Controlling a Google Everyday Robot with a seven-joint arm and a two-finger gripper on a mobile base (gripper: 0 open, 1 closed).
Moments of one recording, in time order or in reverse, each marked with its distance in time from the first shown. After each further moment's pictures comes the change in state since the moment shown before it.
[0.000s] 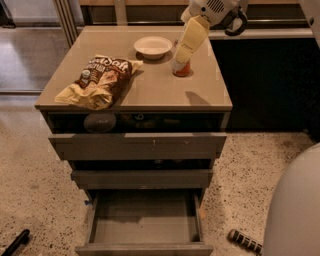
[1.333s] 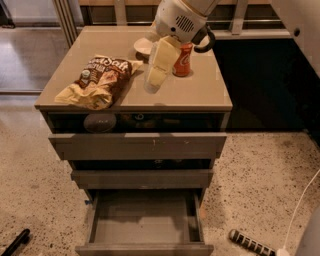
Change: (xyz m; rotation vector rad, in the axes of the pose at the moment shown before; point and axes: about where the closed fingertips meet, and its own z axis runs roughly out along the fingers) arm -0.046 0.074 0.038 -0.147 -0.049 -0.156
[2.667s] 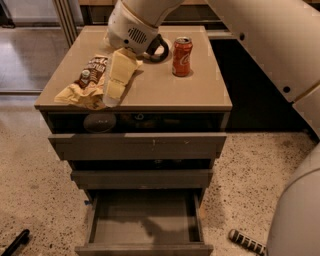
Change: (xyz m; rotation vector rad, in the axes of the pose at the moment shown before) arm -0.077 0.028 0.063 -0.133 -0.060 -0.152
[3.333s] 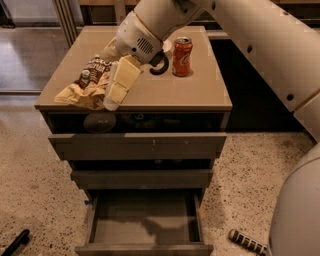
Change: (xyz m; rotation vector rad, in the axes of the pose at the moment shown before) arm 0.007 0.002 0.010 -0.065 -0.173 0.037
